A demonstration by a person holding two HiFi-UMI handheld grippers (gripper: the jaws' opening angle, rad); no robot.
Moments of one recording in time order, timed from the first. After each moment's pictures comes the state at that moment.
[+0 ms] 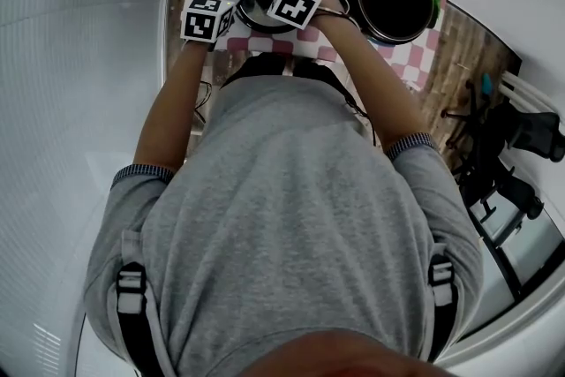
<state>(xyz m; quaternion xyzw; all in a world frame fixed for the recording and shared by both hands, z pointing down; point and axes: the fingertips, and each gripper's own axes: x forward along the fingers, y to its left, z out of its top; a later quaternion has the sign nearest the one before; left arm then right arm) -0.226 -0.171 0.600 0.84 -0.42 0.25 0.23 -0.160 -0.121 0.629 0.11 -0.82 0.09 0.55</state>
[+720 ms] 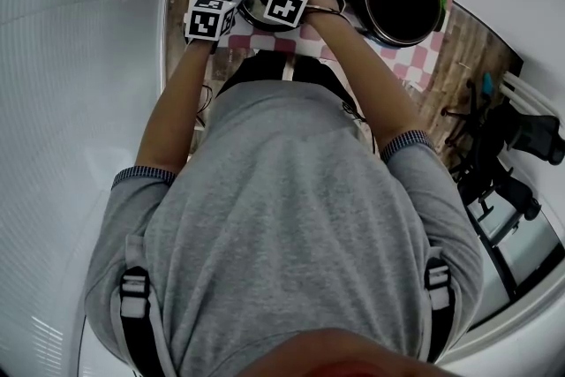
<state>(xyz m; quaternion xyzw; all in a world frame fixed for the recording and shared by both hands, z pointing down) -0.242 -0.157 0.658 0.81 -0.42 0.29 0.28 -0.152 -0.118 0.695 0.09 -0.77 0.07 0.62</state>
